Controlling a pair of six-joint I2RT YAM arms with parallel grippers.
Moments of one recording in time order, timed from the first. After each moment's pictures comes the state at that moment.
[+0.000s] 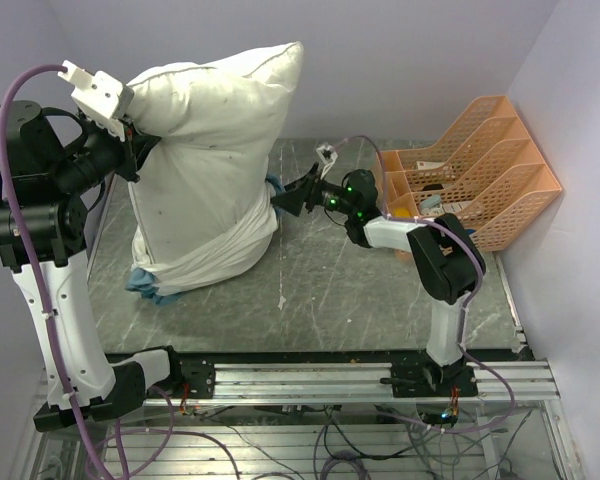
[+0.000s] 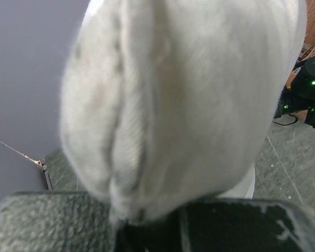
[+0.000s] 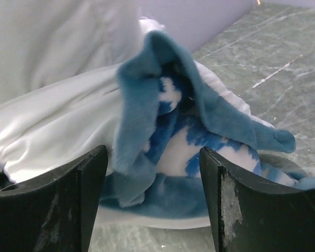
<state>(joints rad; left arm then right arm) 0.15 1.18 1.92 -0.88 0.68 0.28 0.51 1.97 1.12 1.01 -0.74 0.65</state>
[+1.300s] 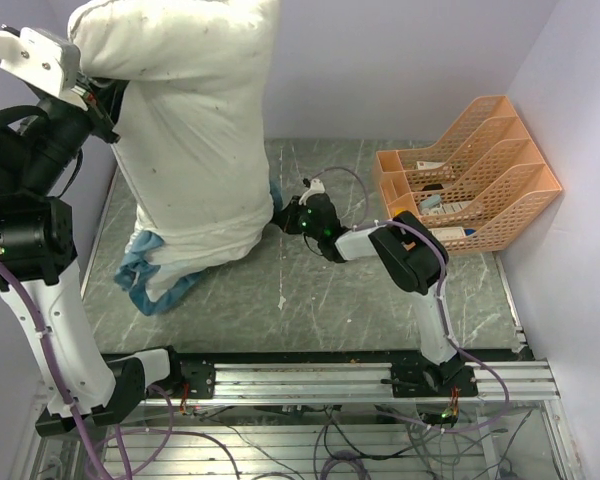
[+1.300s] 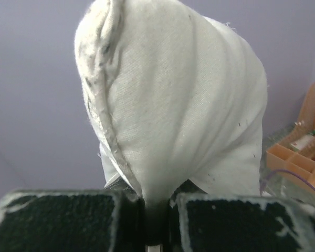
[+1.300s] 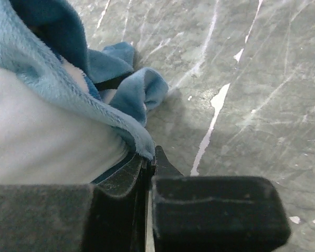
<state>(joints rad) 0.15 1.21 2.13 -0.58 0.61 0.10 0.64 2.21 1.18 0.69 -0.08 0.62</state>
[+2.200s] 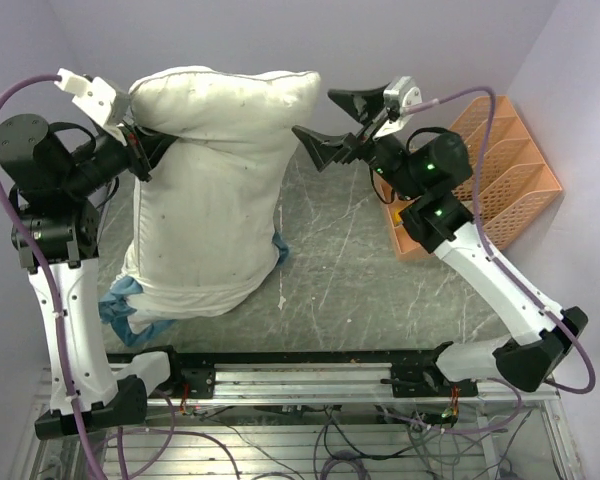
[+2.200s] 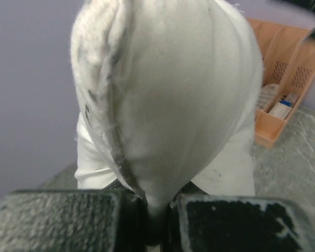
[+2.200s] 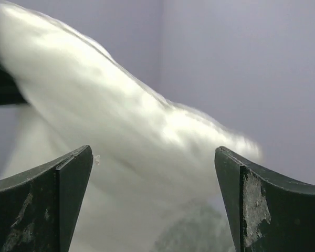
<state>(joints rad) 0.15 1.08 1.67 -0.48 0.86 0.06 0.64 1.33 1.39 0.35 -0.24 0.06</state>
